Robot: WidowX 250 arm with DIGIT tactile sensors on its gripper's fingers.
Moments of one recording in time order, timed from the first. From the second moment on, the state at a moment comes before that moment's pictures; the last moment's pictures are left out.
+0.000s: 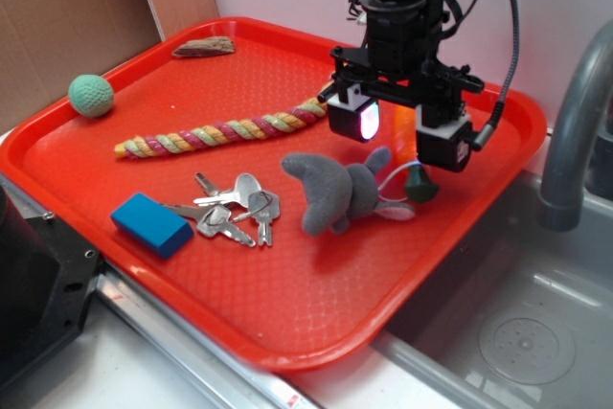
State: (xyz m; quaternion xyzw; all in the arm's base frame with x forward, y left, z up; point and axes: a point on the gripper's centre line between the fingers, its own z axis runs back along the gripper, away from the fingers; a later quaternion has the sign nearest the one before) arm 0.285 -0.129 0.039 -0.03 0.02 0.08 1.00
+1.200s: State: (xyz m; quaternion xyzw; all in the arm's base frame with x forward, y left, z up) arm 0.286 -0.082 0.115 0.01 0.00 0.07 1.00
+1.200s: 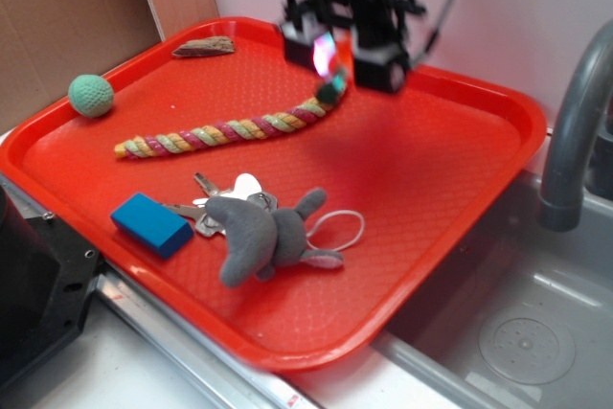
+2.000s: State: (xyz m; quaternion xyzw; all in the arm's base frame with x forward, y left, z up) arm 0.200 -0.060 0.259 -0.02 0.00 0.05 1.00
